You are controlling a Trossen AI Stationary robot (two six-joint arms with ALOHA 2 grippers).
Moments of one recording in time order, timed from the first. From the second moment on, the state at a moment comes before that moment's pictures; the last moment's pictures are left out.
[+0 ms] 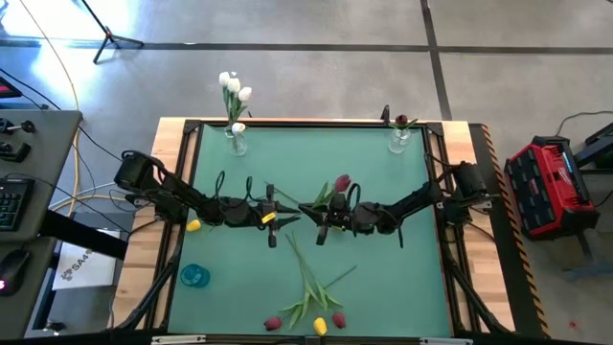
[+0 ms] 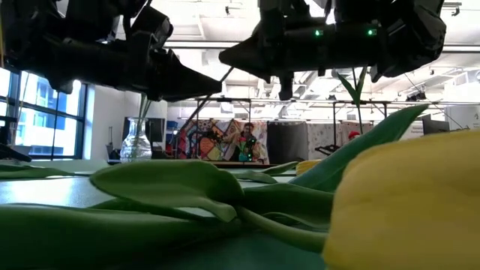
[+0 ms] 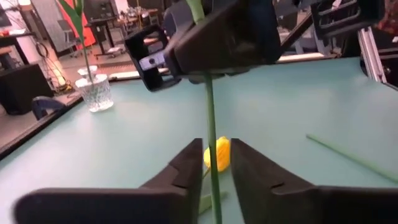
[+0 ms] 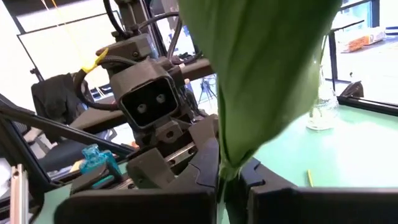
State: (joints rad) left arm -0.19 1.66 0.41 1.12 -0.30 0.09; right arm 0.21 1.87 0.77 1.15 0.46 0.27
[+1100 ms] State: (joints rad) left arm -0.16 1.66 0.44 1.12 -0.30 0.00; right arm 0.13 1.86 0.77 1.14 0.19 0.22
